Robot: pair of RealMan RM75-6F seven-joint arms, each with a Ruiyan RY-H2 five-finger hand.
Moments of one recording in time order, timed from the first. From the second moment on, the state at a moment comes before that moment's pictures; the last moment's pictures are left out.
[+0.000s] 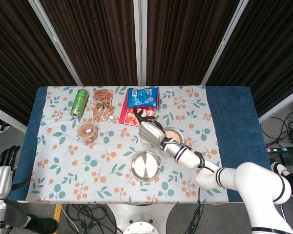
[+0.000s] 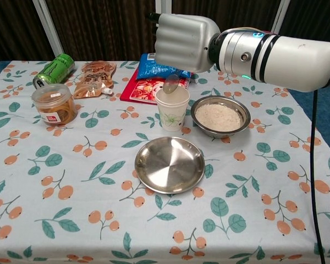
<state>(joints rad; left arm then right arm) -0.01 -1.31 -0.05 -1.41 1.44 1.52 0.00 1.26 -1.63 -0.14 -1.22 -1.18 1.06 -1.24</state>
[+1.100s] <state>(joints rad) -0.01 -1.29 -0.04 -1.45 1.46 1.54 0.00 1.00 -1.60 -0.04 -1.60 -1.05 0.99 -0.83</state>
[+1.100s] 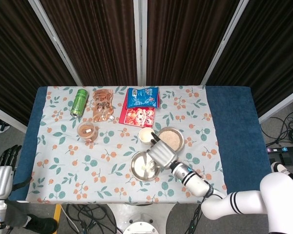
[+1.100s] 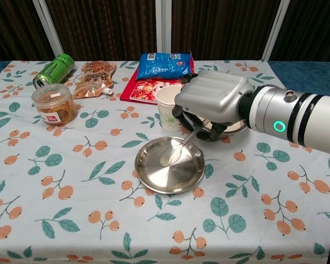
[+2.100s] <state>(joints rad) -0.03 -1.29 -0.06 -1.44 1.47 1.53 0.00 0.76 -1.23 -0.06 -1.87 -1.22 1.26 -0.76</state>
